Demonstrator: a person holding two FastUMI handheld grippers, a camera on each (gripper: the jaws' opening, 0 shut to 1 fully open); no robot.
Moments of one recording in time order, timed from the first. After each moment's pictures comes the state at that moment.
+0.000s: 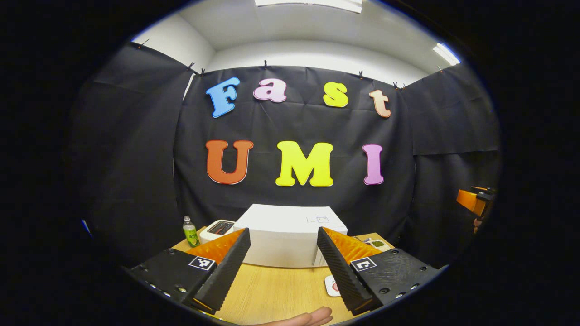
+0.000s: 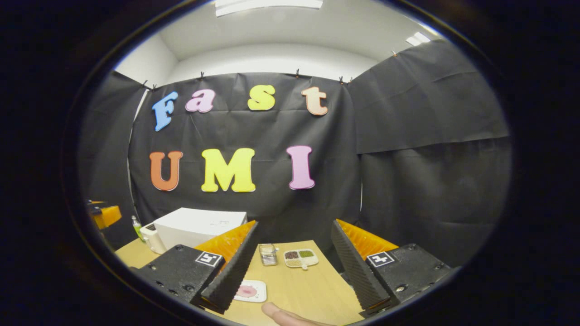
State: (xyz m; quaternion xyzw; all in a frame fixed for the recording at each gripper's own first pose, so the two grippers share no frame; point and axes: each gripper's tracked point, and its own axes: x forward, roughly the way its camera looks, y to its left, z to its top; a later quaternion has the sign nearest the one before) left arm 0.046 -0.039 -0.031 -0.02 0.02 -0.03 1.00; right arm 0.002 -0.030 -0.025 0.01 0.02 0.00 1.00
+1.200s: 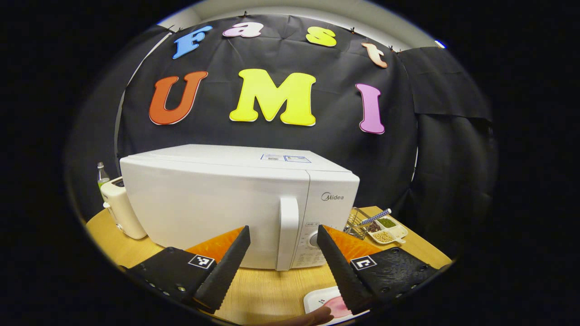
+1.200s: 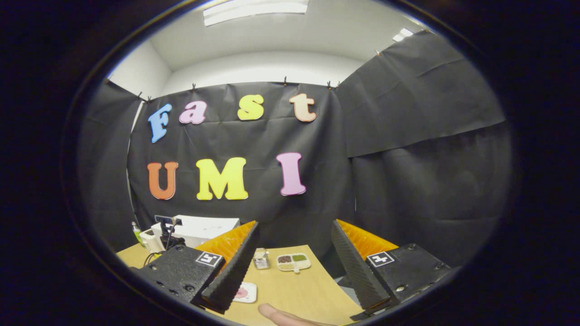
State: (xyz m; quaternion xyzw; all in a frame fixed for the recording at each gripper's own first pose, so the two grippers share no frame) left arm 0.272 -0.163 -0.263 -0.03 0.11 -0.09 0.99; right arm -0.006 -0.098 -0.029 0.03 -0.03 -0.02 1.00
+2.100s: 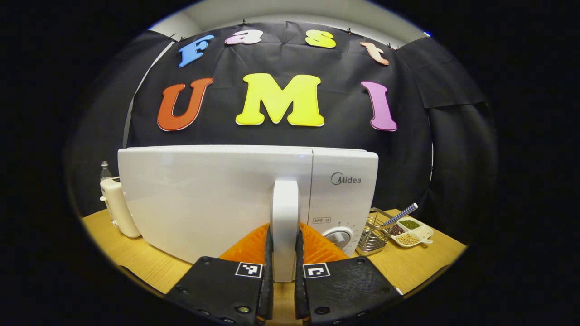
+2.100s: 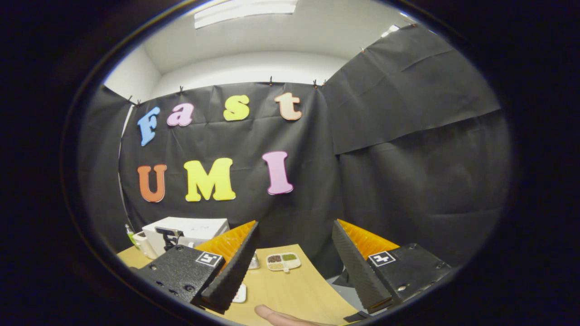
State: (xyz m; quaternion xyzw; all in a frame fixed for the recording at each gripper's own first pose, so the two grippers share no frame) left arm 0.304 -0.167 -0.288 0.01 0.06 -0.05 1.00; right arm -0.008 -0.127 -0.046 0.05 -0.03 -0.04 1.00
